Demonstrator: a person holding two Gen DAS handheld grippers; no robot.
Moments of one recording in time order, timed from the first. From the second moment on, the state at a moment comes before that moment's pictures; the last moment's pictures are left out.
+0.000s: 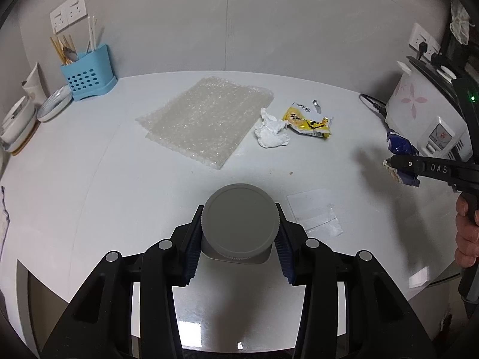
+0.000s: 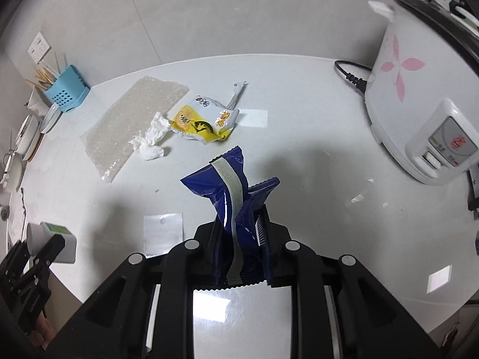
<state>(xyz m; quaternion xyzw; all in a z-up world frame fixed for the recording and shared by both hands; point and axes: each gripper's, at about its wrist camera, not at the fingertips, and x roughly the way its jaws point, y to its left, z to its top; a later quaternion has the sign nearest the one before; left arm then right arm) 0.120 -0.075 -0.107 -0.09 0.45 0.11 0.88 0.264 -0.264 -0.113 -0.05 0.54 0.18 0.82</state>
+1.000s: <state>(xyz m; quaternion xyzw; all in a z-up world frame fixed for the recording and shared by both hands) -0.042 -0.050 -0.109 -0.06 0.44 0.00 0.89 0.004 -0.211 -0.091 -0.06 0.47 0.16 0.87</state>
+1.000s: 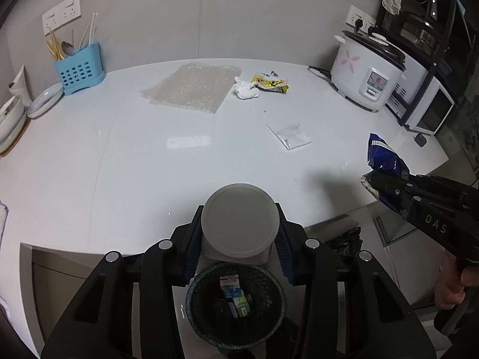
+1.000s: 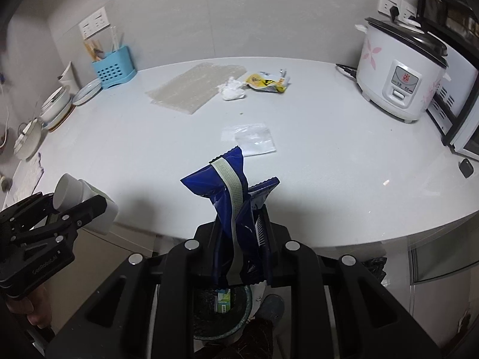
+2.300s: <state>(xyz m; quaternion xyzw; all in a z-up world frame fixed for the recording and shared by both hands) -0.104 -0.039 -0.406 -0.09 0.58 0.00 0.81 -0.097 -0.191 -0.379 -0.08 0.60 0.19 0.77</state>
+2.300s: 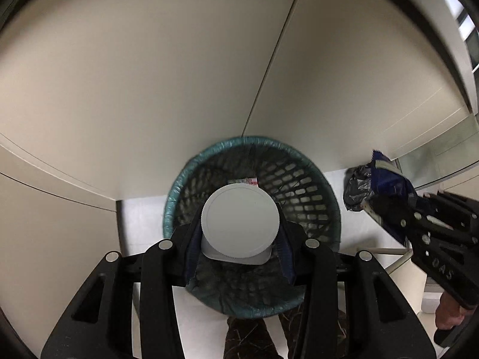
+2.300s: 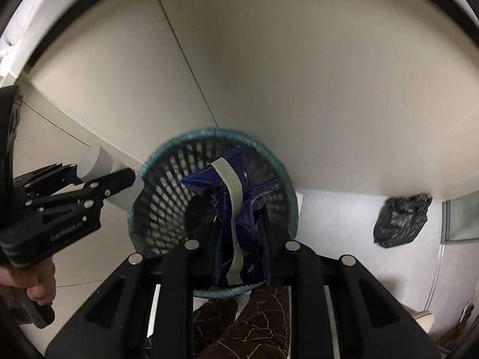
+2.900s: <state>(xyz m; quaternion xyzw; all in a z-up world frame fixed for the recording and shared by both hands) -0.107 -0.059 -0.443 -0.10 0.59 0.00 0.80 -0.108 -0.215 -0.394 -0.07 0.63 0.18 0.76</state>
